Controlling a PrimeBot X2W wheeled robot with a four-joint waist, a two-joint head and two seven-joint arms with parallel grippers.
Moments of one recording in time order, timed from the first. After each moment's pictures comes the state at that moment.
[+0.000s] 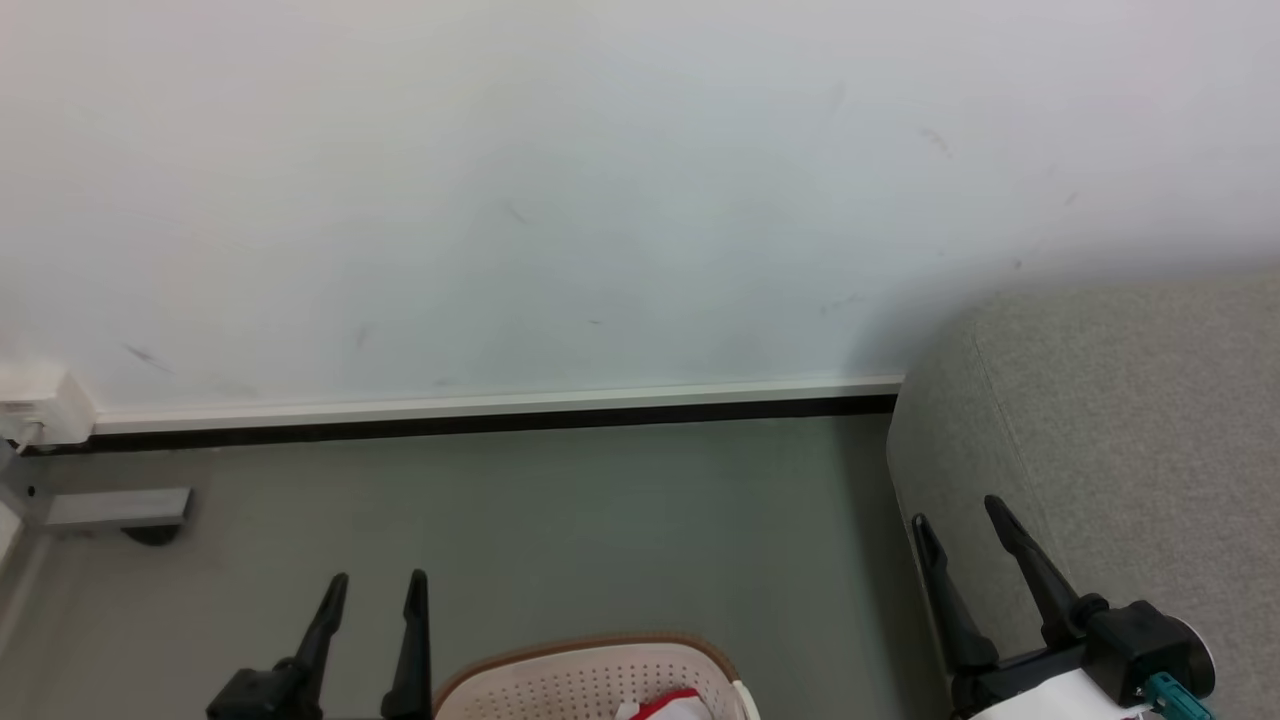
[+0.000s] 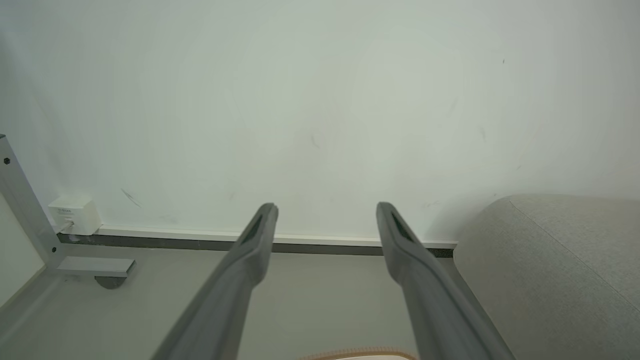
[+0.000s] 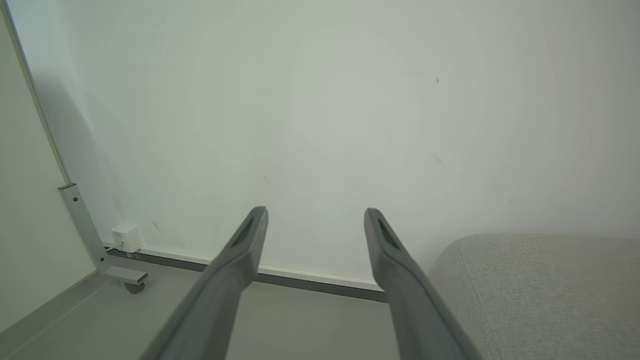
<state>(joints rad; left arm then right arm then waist) 0.00 0.05 -0.03 0.18 -0.15 -0.03 -0.26 -0.13 -0.09 0.24 0.23 0.28 0.13 -0.26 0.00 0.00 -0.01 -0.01</state>
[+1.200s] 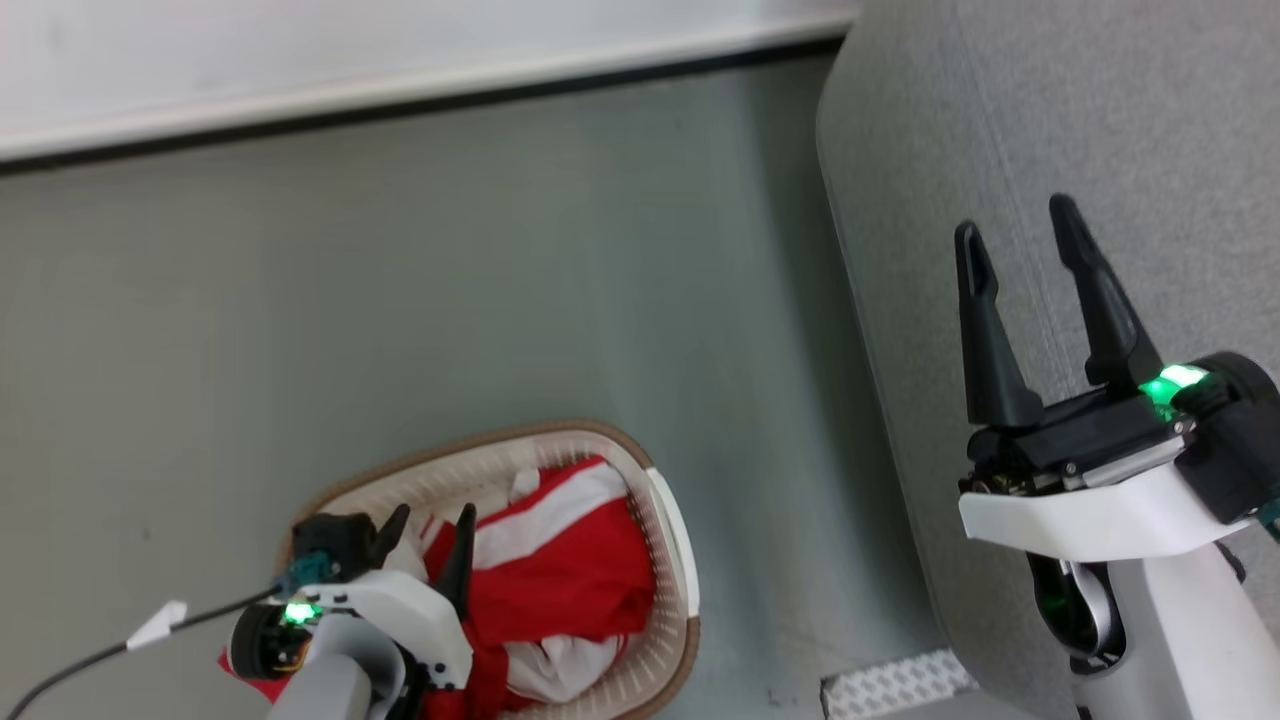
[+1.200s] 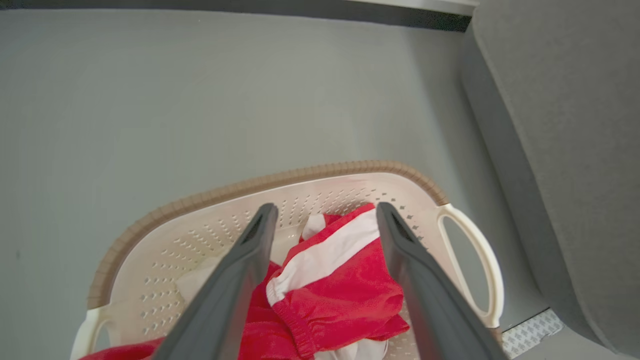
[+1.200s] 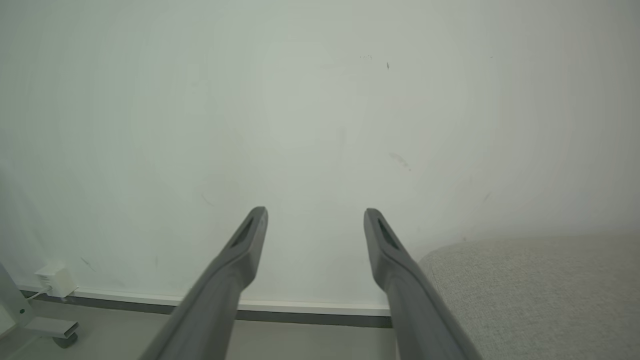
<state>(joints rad) -0.48 0.07 -0.14 0.90 -0.21 -0.12 -0.24 -0.44 -0.06 0.21 0.02 0.32 0.13 -0.26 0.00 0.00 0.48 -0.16</state>
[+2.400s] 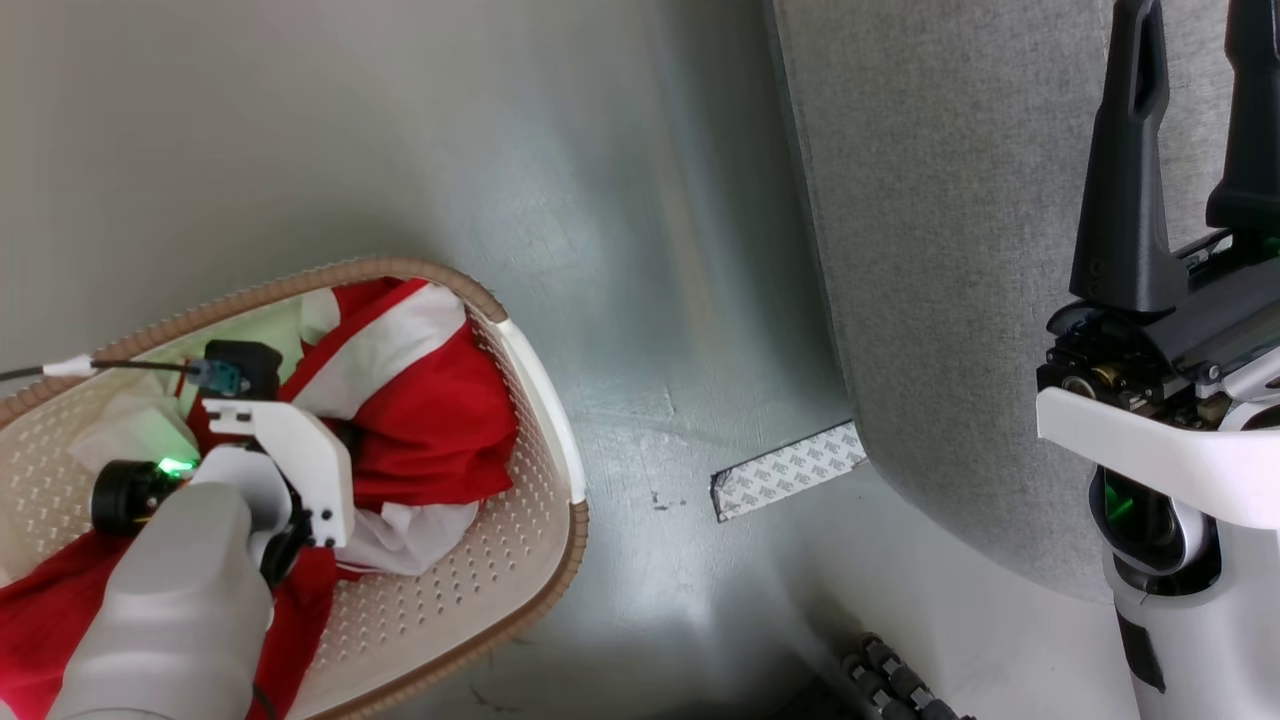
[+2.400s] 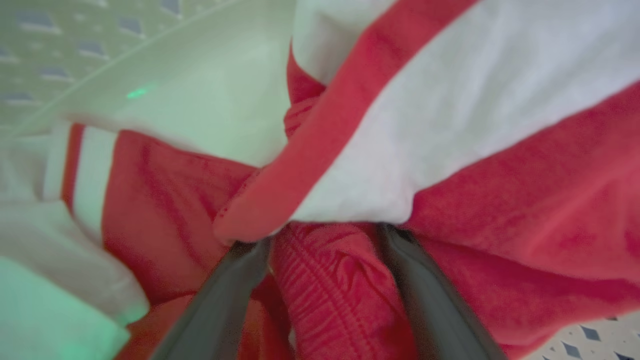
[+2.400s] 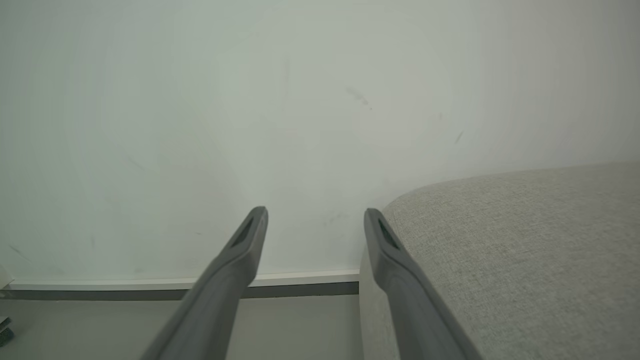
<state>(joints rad) -0.90 0.25 -0.35 1.26 -0.30 -0.13 0.05 -0.61 -0.05 0.20 -0.22 0.44 0.13 -0.26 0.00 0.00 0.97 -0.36</state>
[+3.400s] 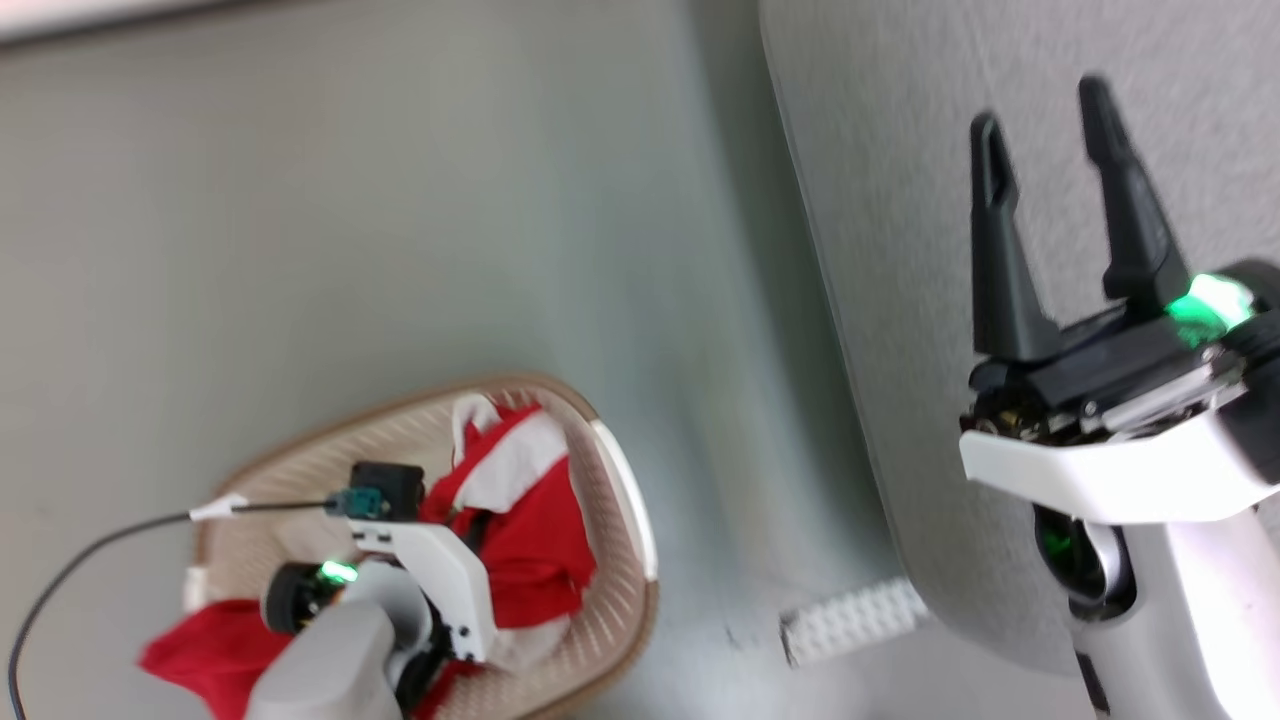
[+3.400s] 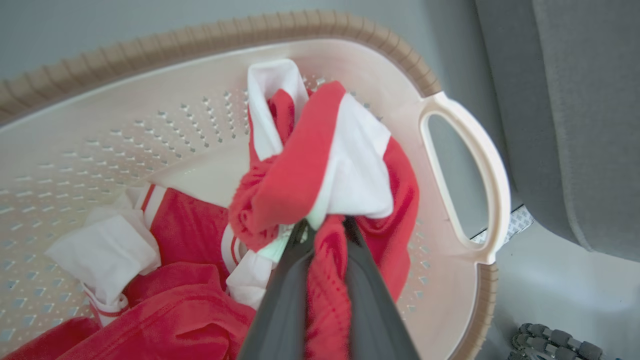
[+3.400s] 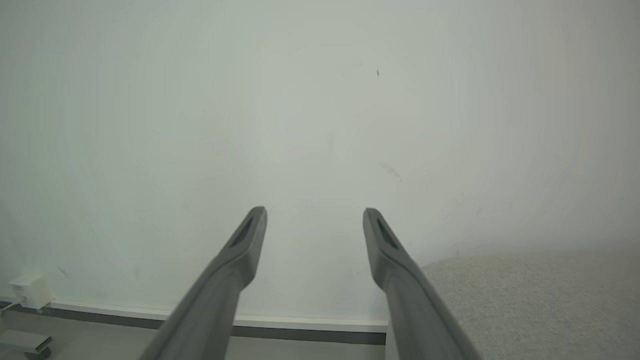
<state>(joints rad) -0.71 0.13 -0.62 1.15 -0.59 -0.13 -0.12 -0.55 -0.05 0.23 -0.06 0.33 0.13 -0.26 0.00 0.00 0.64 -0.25</state>
